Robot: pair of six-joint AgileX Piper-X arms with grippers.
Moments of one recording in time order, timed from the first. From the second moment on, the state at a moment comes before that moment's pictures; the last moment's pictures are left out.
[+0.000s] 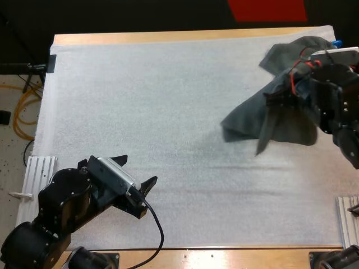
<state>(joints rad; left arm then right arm) -0.49 0.57 -0.88 0.99 0.19 -1.76 0.42 1.18 -1.32 0.86 0.19 -1.69</state>
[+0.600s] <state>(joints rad) -0.49 0.57 -0.90 0.99 0.19 -1.76 0.85 1.45 -1.07 0.57 -0.13 -1.31</state>
